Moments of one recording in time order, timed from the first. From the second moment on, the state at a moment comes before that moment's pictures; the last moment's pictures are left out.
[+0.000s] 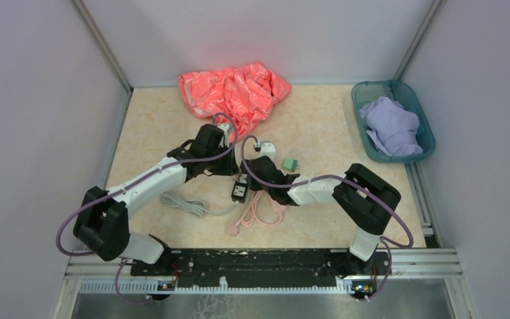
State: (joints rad) left arm -0.60 1.43 0.97 -0.38 0.07 -0.44; right arm 0.95 1.72 0.84 0.25 0.31 0.65
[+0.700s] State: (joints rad) left arm -0.64 1.47 0.95 -0.36 -0.08 -0.52; right arm 0.95 1.73 0.85 0.25 0.30 0.69
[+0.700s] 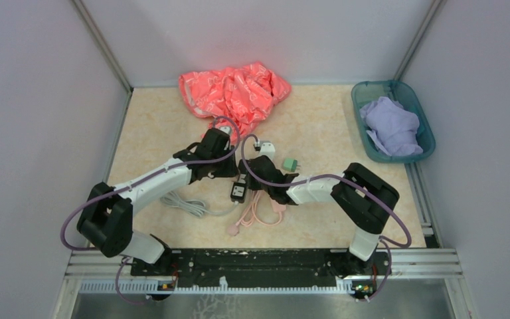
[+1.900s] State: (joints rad) left arm -0.82 1.57 0.98 -0.34 -0.42 -0.60; right arm 0.94 1.73 0.84 0.27 0.28 0.77
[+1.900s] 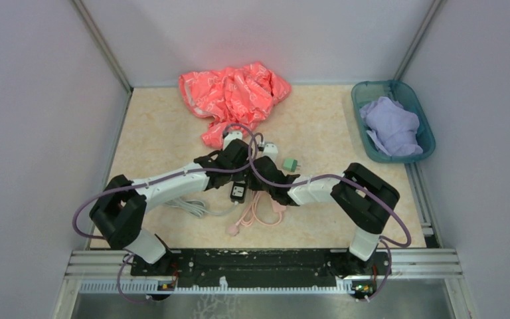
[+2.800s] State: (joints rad) left arm -0.84 1.56 0.88 -0.20 -0.48 -0.67; right arm 0.94 1.66 0.76 0.31 0.28 0.80
